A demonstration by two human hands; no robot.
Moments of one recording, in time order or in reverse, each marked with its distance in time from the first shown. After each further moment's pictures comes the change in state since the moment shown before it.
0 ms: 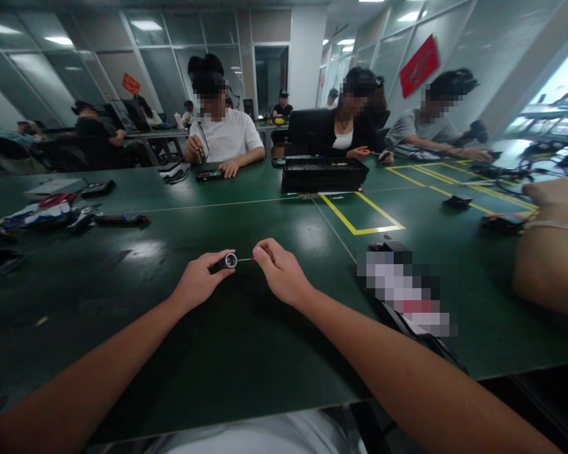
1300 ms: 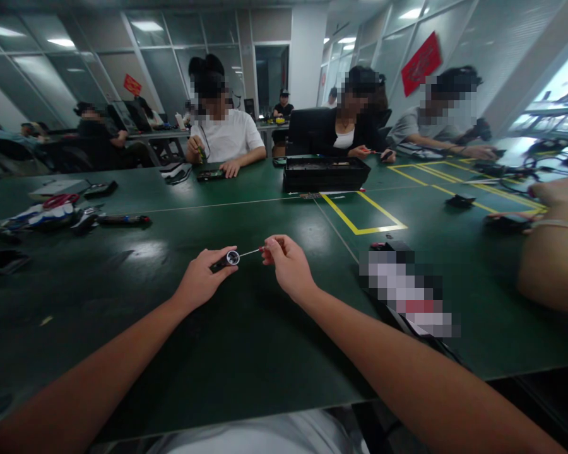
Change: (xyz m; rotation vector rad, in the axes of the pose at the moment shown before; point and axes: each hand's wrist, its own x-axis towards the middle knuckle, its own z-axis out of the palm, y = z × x) left_hand 0.001 0.009 -0.003 0.058 0.024 0.041; right_hand 0.011 0.015 0.009 0.464 0.191 0.154
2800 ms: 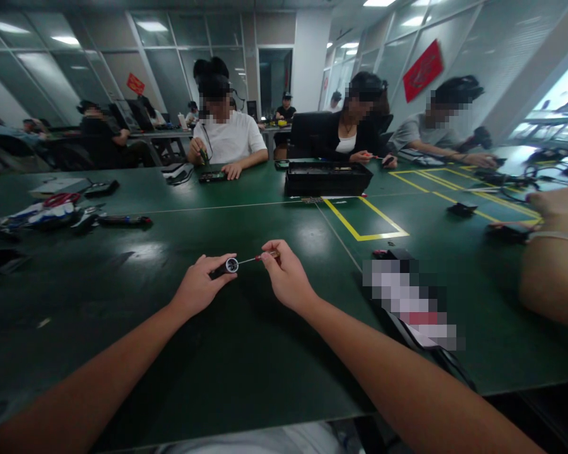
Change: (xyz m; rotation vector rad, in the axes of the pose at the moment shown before) left_hand -0.004 -0.002 -0.002 -0.017 -0.026 -0.044; right_hand -0.005 -0.006 0.000 -0.246 -0.083 -0.143
